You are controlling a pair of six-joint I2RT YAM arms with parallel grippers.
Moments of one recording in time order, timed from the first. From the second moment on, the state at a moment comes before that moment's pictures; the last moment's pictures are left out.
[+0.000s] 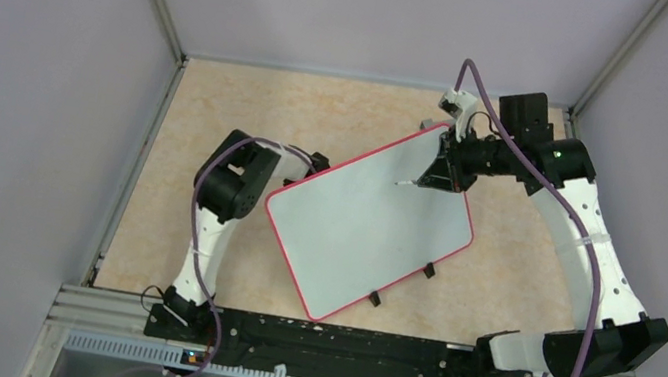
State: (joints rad) left arm -0.46 2.23 1.31 -0.84 1.19 0.36; right arm 0.34 1.36 1.58 -1.06 -0.69 -0.24
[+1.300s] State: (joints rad) left arm 0.12 1.55 1.34 -0.90 1.13 0.38; right arm 0.67 1.30 1.49 -0.85 -0.58 -0.22
